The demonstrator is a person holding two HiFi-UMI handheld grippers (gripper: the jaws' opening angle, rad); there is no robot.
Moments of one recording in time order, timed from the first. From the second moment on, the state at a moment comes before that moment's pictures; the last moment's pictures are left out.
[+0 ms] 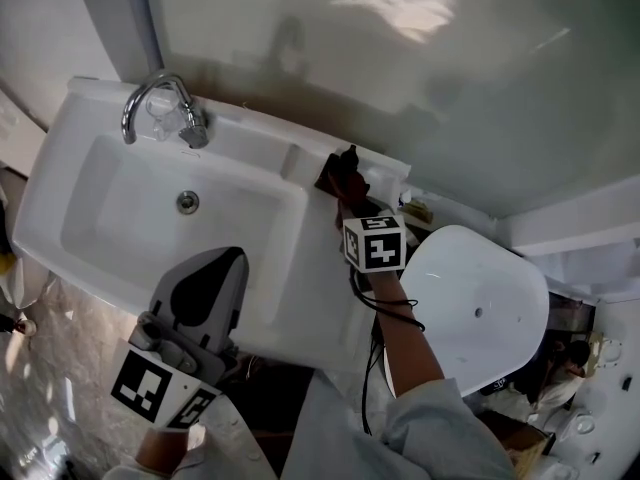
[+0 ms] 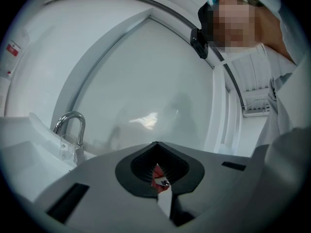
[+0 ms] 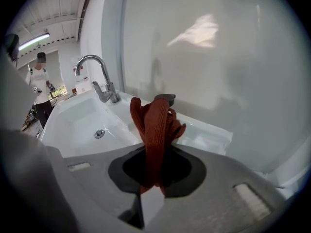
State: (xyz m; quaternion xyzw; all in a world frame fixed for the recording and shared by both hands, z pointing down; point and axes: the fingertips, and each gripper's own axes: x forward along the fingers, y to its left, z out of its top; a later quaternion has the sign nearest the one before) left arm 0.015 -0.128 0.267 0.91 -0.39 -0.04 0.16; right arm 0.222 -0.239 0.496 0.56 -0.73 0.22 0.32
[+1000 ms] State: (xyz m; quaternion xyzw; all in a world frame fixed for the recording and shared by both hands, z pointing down) left arm -0.006 -0.105 0.245 0.94 -0.32 -0.05 0.12; right arm 0.175 -0.127 0.318 0.66 -0.73 0.10 0.11
